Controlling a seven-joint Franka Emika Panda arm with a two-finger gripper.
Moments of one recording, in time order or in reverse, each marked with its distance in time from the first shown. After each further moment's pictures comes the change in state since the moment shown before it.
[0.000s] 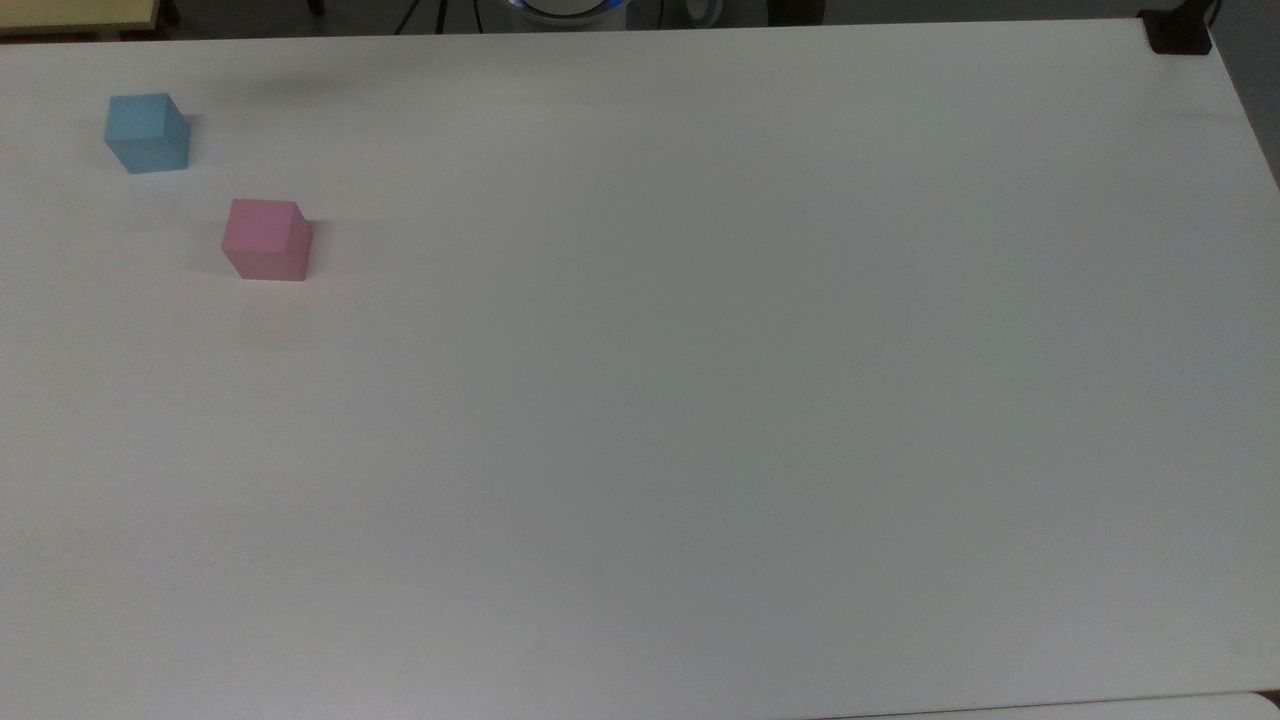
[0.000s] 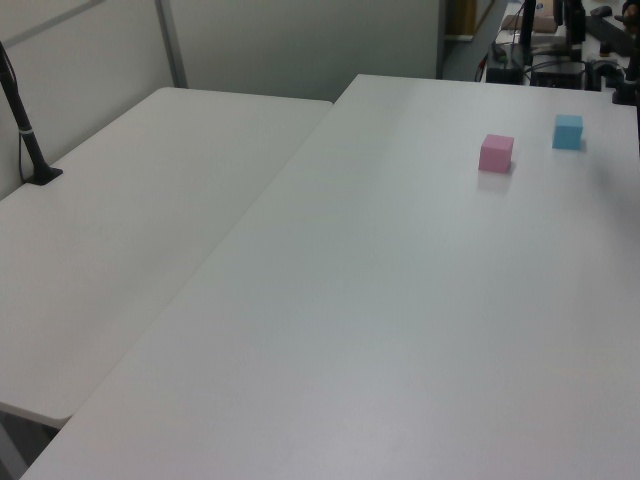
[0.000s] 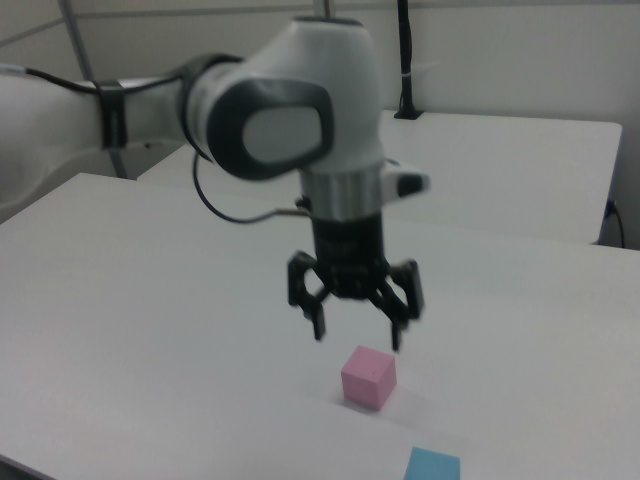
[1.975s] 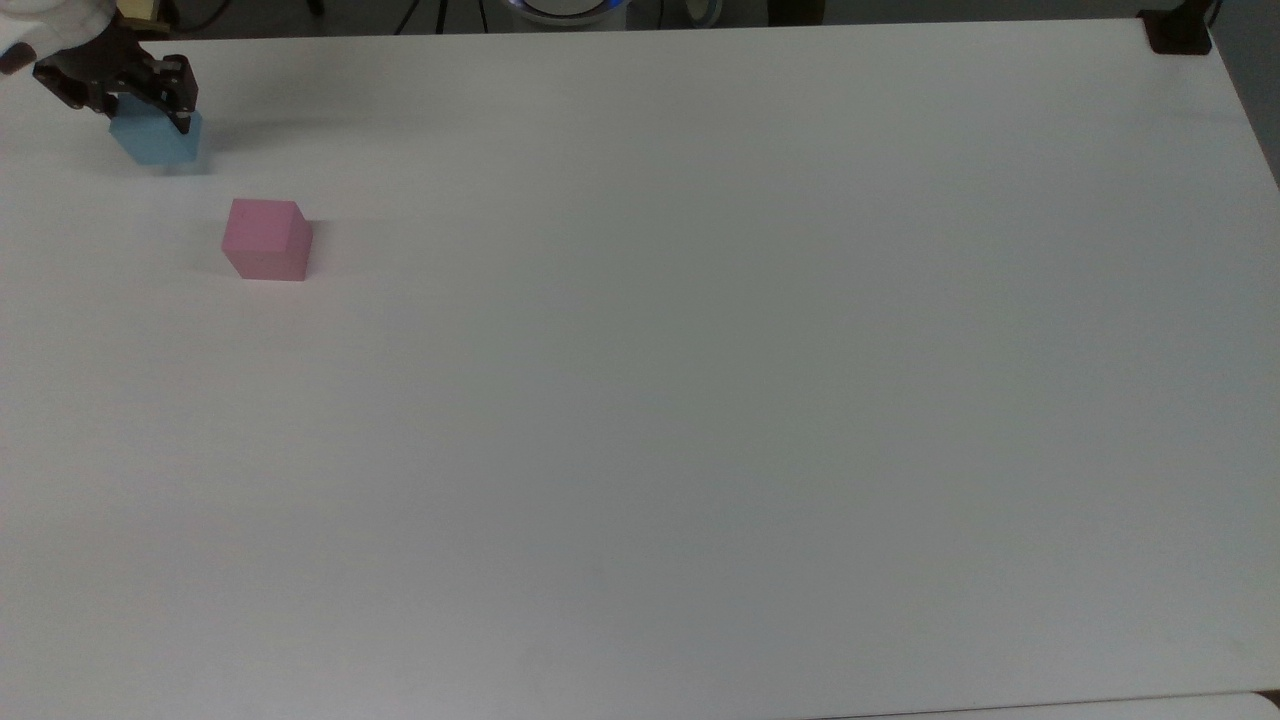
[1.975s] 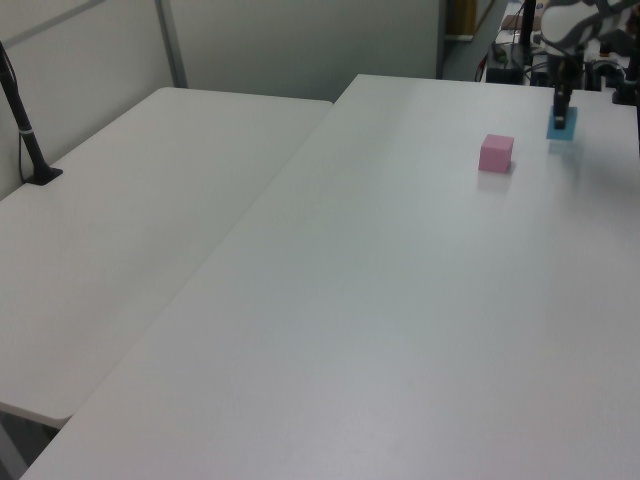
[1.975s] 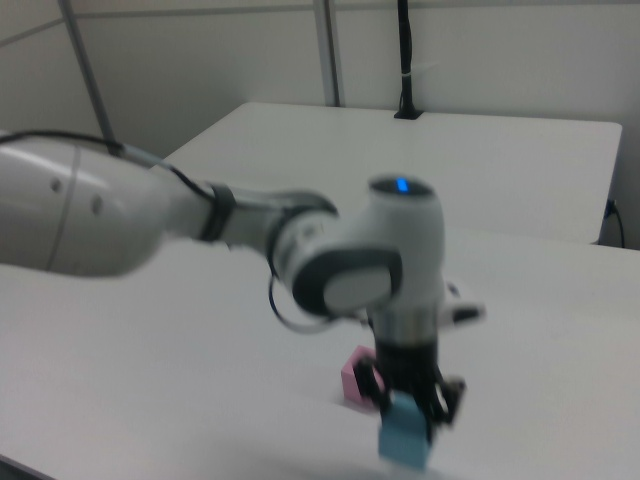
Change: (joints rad) arm -0.032 0.232 -0.059 -0.135 0.098 0.385 0.096
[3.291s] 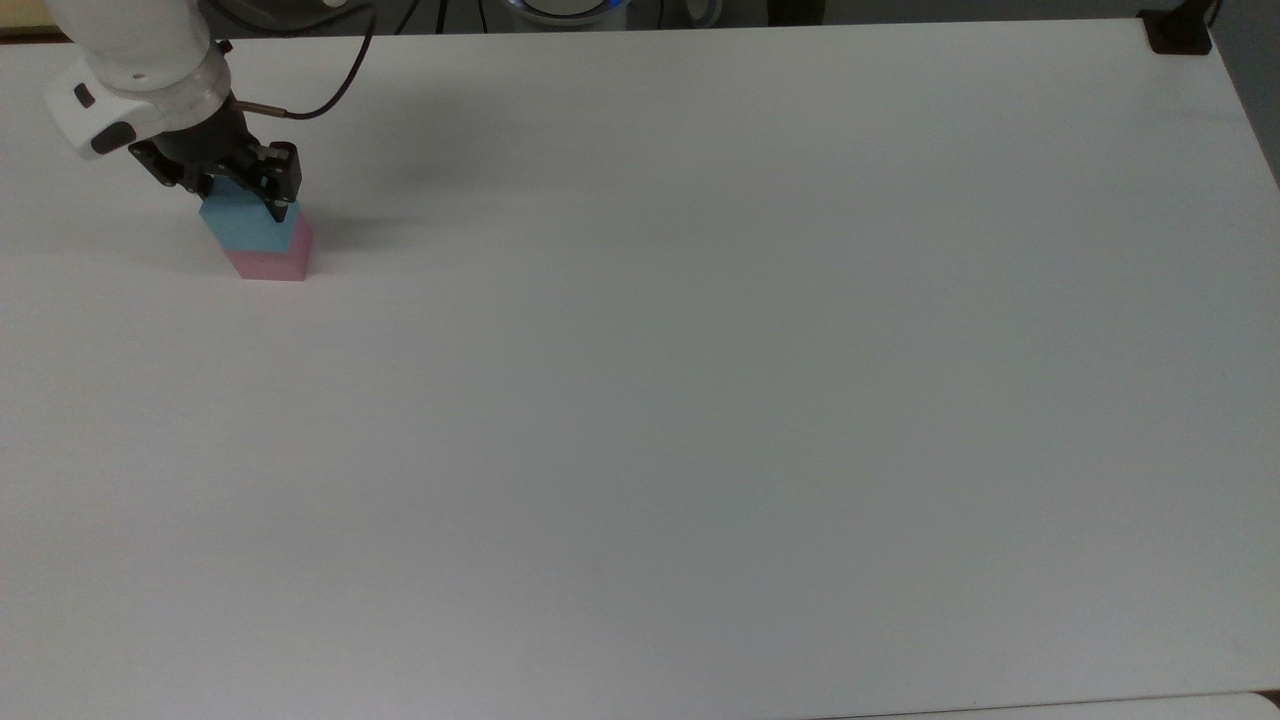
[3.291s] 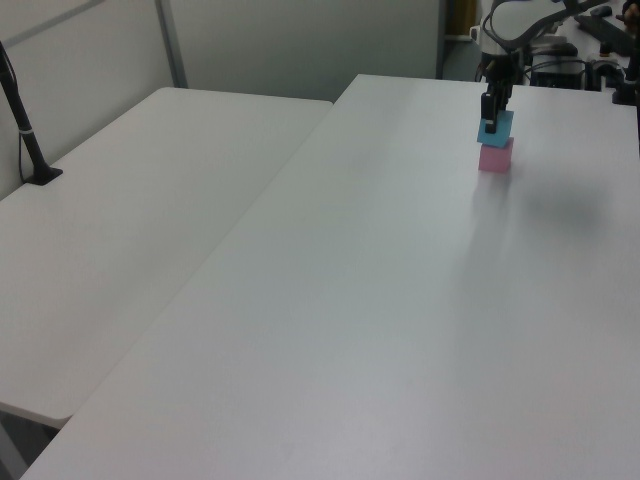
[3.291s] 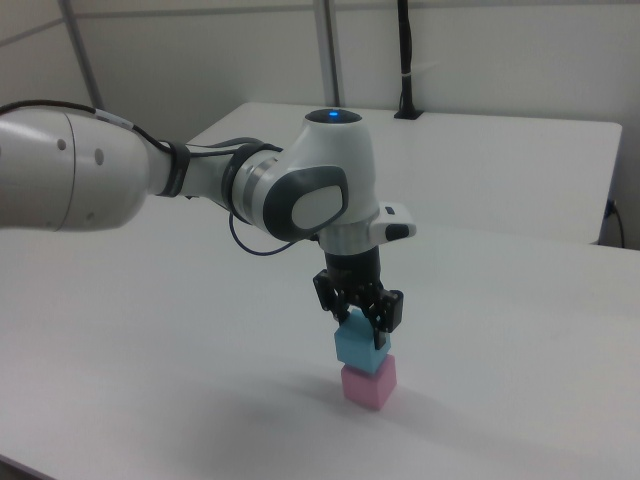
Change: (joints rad) arm 0.048 0.025 0.237 0.099 -0.025 -0.024 0.401
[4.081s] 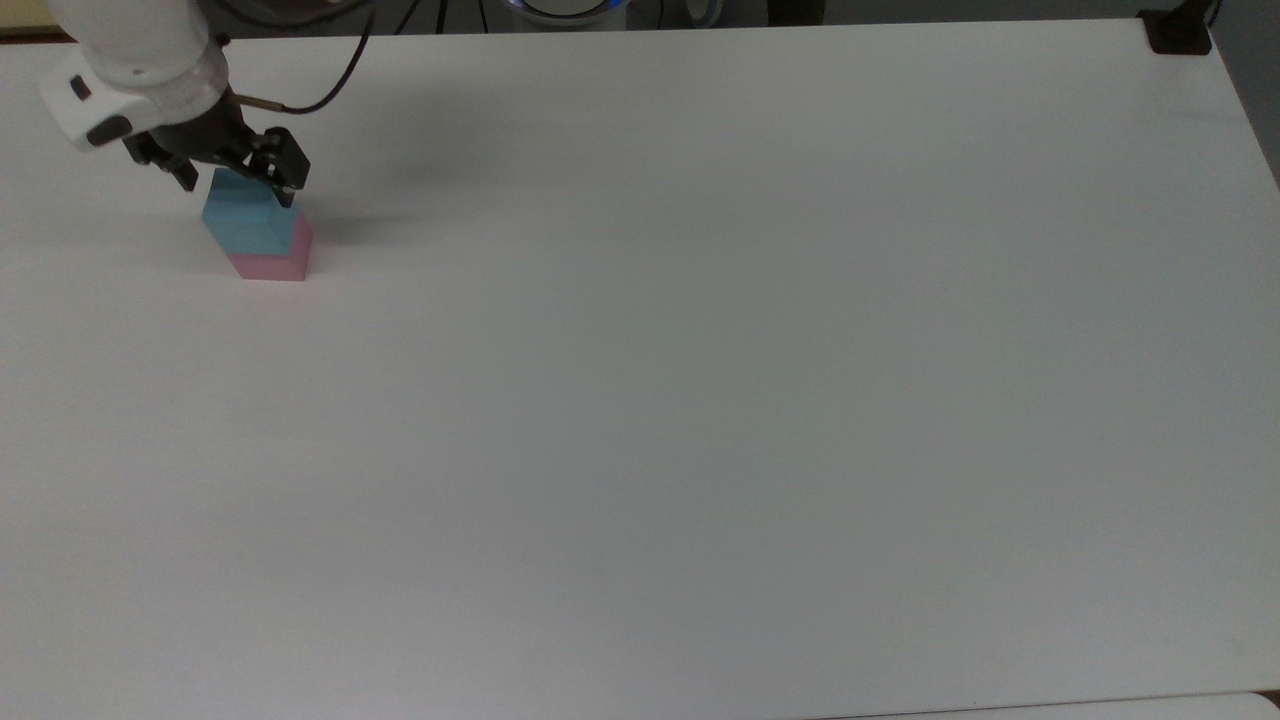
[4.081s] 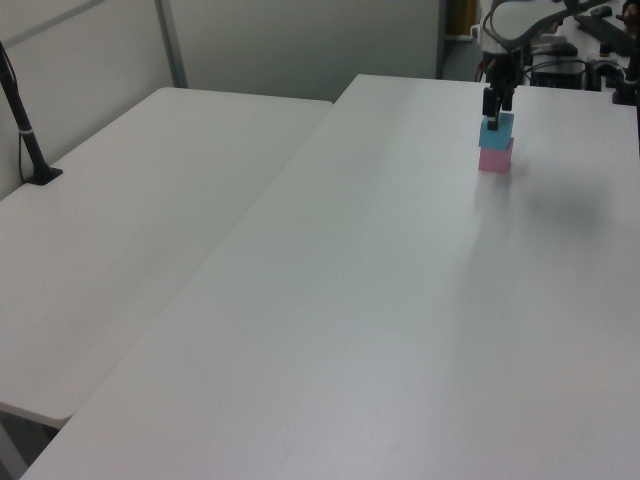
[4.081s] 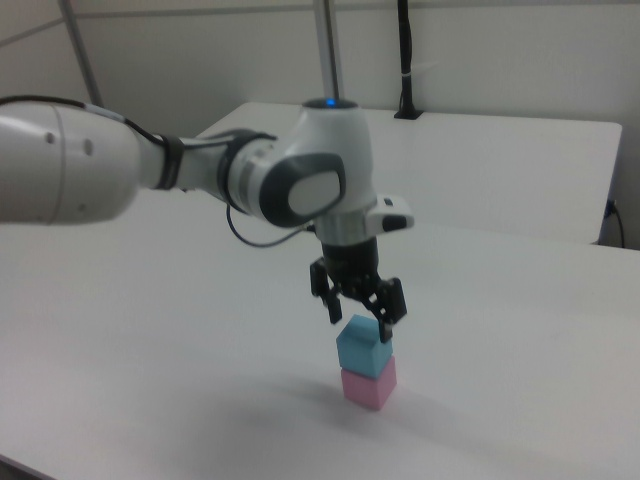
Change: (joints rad) arm 0.001 -0.023 0.000 0.022 -0.035 -0.066 0.064
